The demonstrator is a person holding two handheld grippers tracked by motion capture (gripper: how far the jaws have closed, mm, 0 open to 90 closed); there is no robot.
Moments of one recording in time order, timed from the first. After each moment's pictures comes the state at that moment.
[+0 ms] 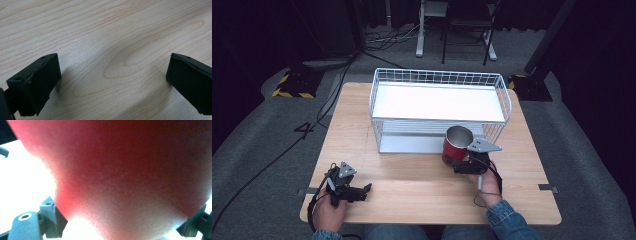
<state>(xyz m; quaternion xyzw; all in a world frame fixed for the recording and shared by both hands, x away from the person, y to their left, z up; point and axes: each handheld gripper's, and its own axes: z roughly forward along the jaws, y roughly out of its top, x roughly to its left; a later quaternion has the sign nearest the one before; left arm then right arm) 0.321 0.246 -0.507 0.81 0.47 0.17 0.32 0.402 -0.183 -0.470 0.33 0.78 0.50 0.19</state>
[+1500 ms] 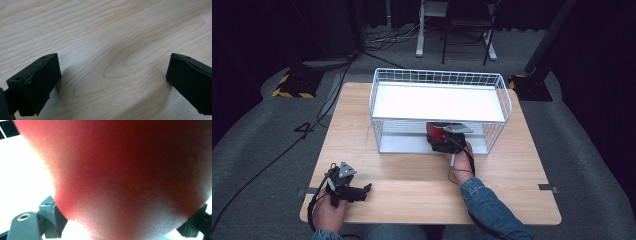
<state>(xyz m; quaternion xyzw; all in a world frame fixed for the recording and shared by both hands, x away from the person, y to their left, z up) 0.321 0.246 -0.507 0.81 0.47 0.17 0.32 0.475 -0.121 -0.488 0.34 0.76 0.49 0.25</state>
